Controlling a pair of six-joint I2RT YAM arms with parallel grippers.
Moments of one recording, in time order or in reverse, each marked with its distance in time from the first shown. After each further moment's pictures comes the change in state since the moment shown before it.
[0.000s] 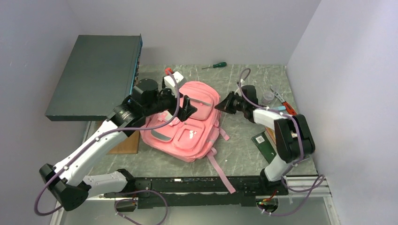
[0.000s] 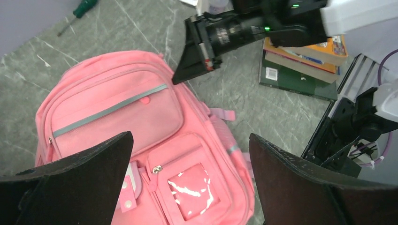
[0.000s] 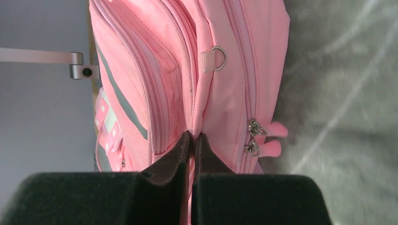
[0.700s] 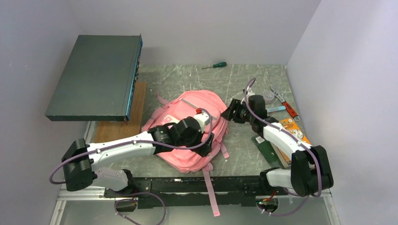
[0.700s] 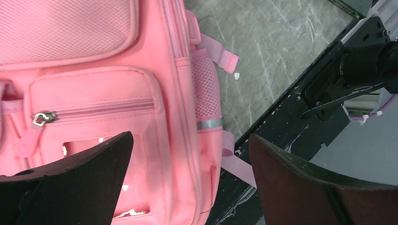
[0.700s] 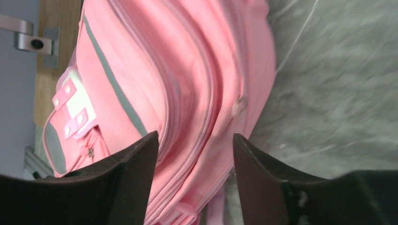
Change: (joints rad) left arm -0.413 0.196 -0.259 0.012 -0.299 -0.393; right arm 0.042 -0.447 -0.278 -0.185 0.207 -0.192
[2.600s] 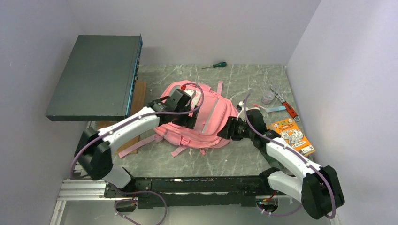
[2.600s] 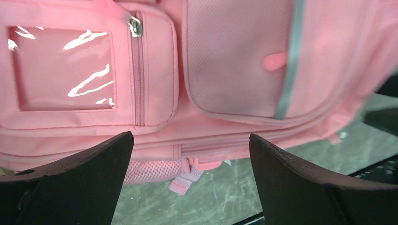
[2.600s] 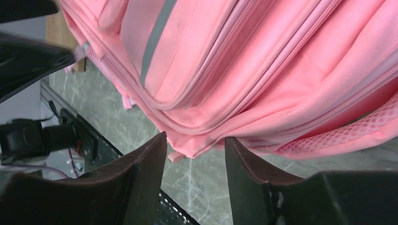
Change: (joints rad) left arm 0.345 0.252 0.236 -0.255 -0.056 0.084; right arm 0.137 -0.237 -0.170 -0.137 -0.076 0.034
